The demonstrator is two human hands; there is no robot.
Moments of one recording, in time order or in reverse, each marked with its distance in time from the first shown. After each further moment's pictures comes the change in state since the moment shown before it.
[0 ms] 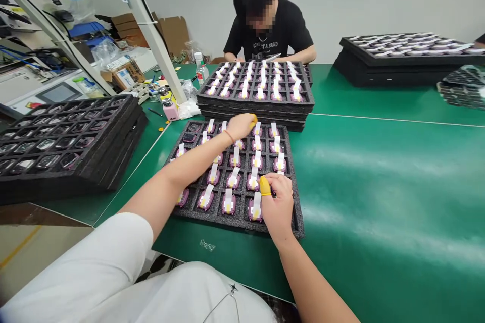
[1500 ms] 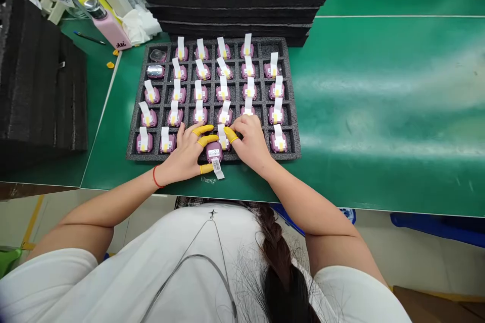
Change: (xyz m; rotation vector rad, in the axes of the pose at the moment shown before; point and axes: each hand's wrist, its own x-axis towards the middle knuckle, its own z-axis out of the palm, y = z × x) left_hand -0.260 -0.055 0.055 -0.045 -0.134 0.325; right_hand -0.024 0.012 0.038 -0.168 -0.350 -0.159
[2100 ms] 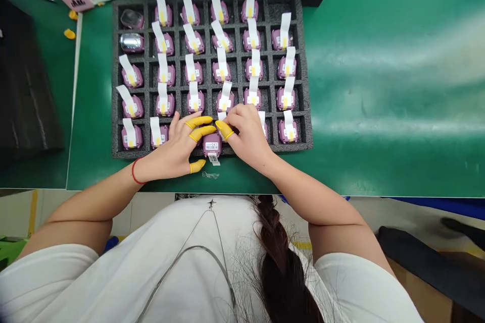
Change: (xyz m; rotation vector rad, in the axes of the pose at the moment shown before) left_hand -0.003 -0.018 -0.008 -0.107 -0.081 0.154; right_hand -0.003 -0.013 0.013 -0.038 -0.073 0.018
